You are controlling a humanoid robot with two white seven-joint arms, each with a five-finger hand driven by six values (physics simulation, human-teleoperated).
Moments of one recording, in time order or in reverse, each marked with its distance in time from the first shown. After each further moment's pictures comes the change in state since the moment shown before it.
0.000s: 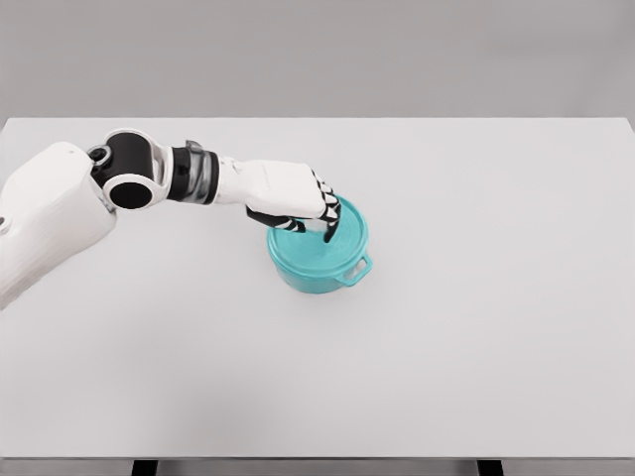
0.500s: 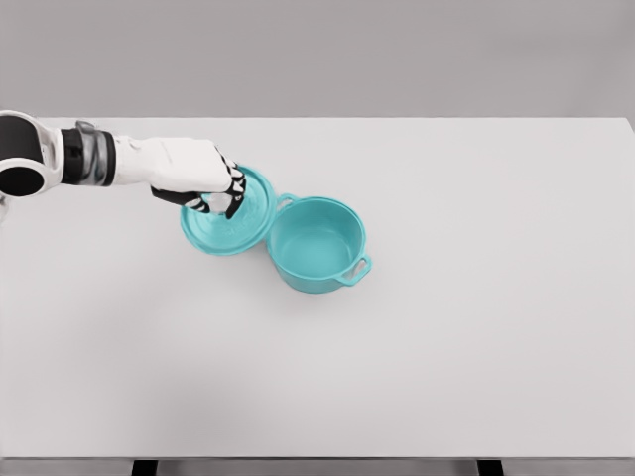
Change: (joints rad) left arm -0.014 0.260 0.017 -0.035 0.042 -0.001 -0.001; right arm 0.000 0.000 0.000 0.000 0.000 0.000 0.000
